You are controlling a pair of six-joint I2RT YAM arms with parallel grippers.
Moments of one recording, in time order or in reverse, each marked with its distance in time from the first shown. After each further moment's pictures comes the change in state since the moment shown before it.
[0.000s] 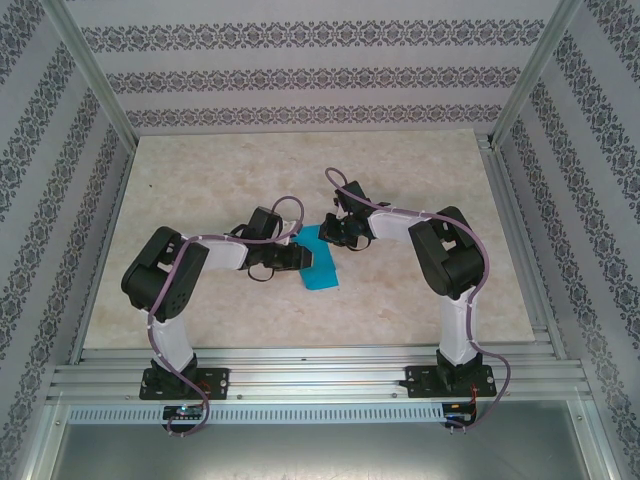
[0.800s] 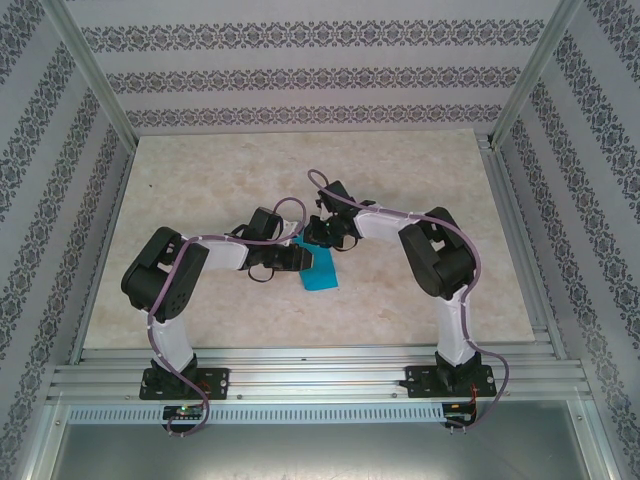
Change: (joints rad) left arm -0.005 0.000 0.001 -0.011 -0.012 0.054; right arm 0.072 0.051 0.101 -0.064 -0.031 -0.006
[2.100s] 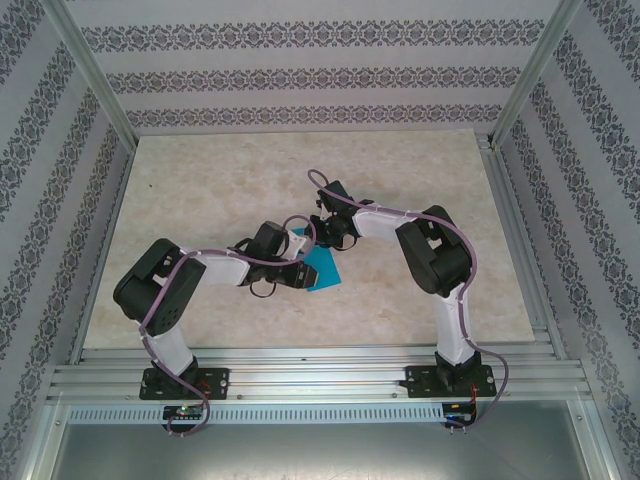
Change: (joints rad) left arm -0.106 -0.095 -0.121 0.039 -0.042 0.104; right arm -0.002 0.020 0.023 -0.012 0.004 0.008
